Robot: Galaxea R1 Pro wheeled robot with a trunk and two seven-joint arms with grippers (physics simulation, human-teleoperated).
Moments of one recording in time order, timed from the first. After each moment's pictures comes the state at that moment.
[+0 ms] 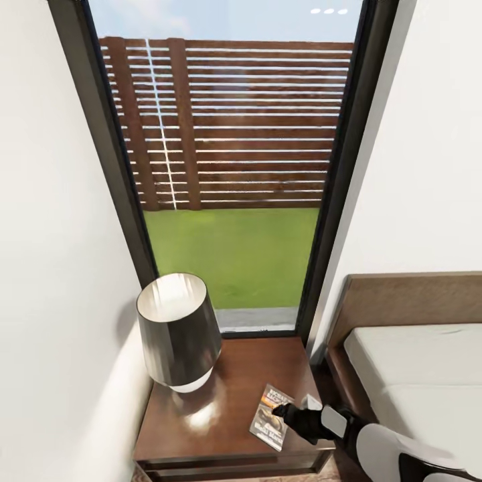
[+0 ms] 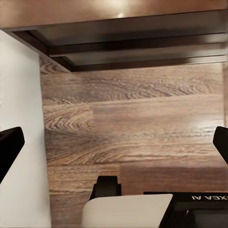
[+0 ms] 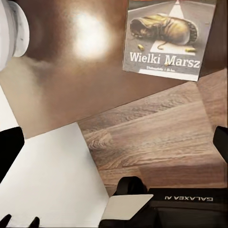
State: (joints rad) left arm -0.33 -0.02 -0.49 -0.19 0.43 -0.09 0.17; right arm -0.75 0.00 -1.68 0.04 1.16 0.40 0.23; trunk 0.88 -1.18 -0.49
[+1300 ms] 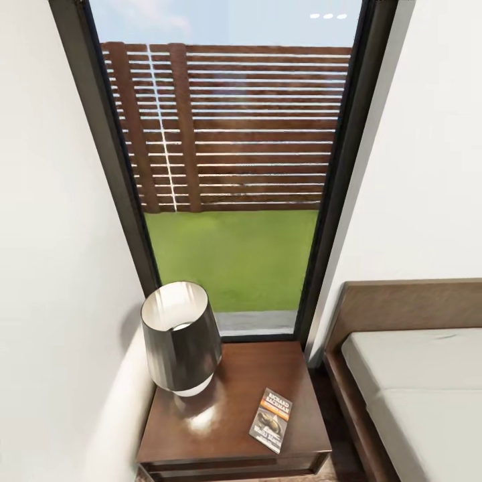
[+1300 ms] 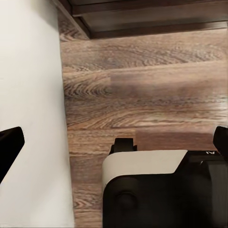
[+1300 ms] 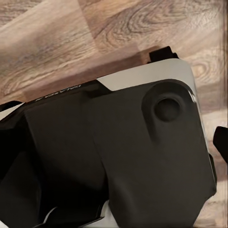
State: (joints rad) left arm -0.28 -0.02 -0.49 -0.09 0.43 -0.15 0.17; right arm -0.25 -0.01 -1.51 -0.06 1.16 0.10 0.20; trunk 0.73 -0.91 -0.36
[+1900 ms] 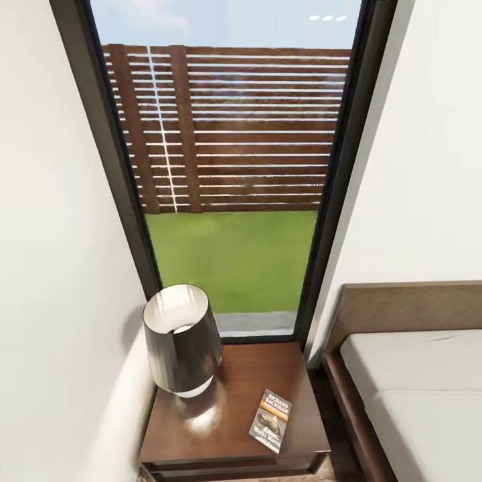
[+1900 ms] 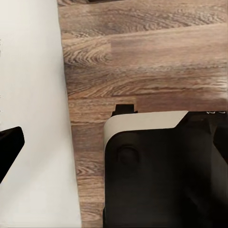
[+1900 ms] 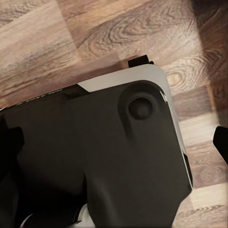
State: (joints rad) left arm -0.20 -0.02 -0.49 -0.09 0.43 -0.15 0.17; right arm -0.19 -0.02 -1.51 -0.08 1.16 -0.04 0.20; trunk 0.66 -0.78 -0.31
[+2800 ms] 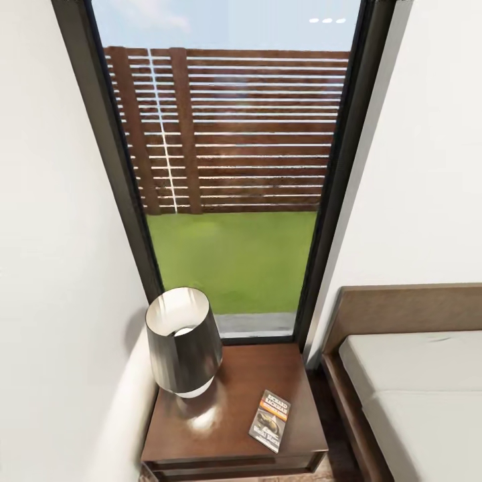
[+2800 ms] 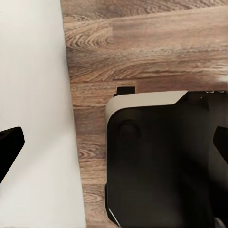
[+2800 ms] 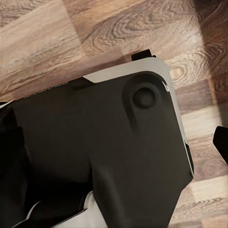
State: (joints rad) left arm -0.17 -0.01 -0.49 -0.08 0.43 -0.15 0.17; right arm -0.18 -0.01 -1.51 -0.08 1.15 -0.04 0.20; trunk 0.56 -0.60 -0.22
